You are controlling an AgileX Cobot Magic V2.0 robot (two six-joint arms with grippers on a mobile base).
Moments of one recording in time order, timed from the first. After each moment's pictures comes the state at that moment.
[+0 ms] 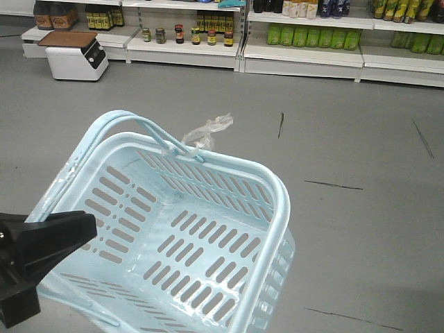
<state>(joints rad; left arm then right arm) -0.42 0.71 -0.61 -0.93 0.48 0.52 0.05 -0.01 0.03 -0.12 0.01 0.19</state>
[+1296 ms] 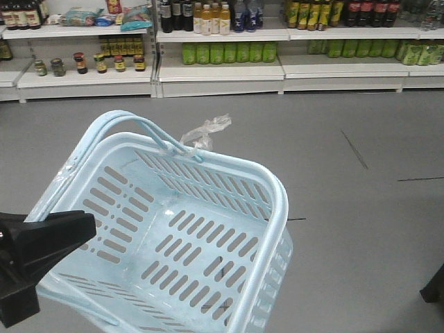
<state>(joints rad) -0.42 0.71 -0.61 -0.93 0.48 0.52 0.05 -0.01 0.03 -0.12 0.01 0.19</state>
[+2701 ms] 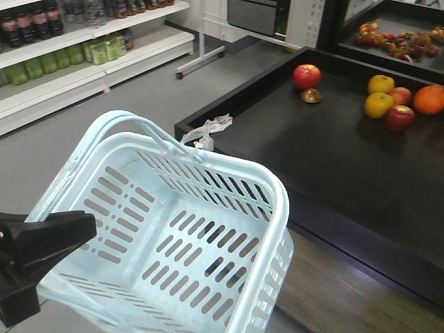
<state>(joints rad) -0.42 0.71 -0.61 -0.93 0.48 0.52 0.05 -0.01 0.03 -0.12 0.01 0.19</state>
